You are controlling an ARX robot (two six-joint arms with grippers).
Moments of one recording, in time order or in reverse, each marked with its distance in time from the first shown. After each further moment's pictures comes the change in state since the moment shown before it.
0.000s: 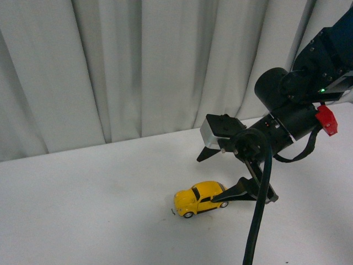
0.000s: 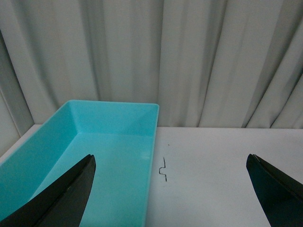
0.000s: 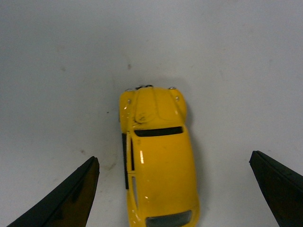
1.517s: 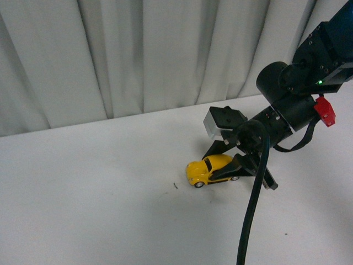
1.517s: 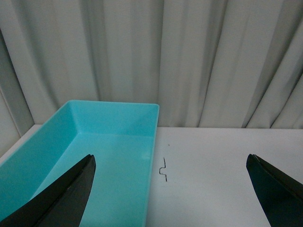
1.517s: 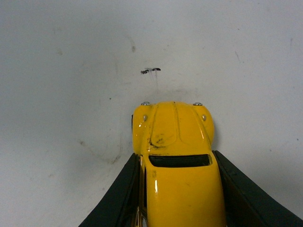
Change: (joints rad) left arm 0.000 0.000 0.000 0.000 0.001 0.000; right arm -0.031 0.095 0.010 0.008 -0.004 -0.032
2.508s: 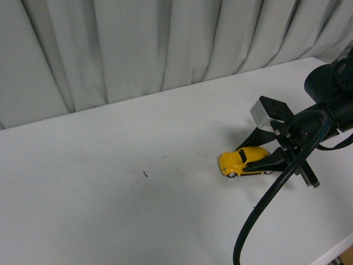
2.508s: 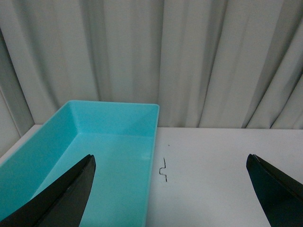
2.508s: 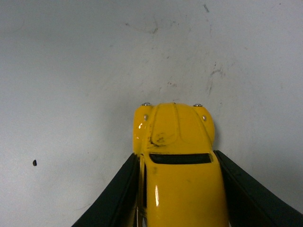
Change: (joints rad) left arm 0.000 0.000 0.000 0.000 0.000 0.000; right arm -0.345 -0.097 -0.281 0.039 -0.061 -0.158
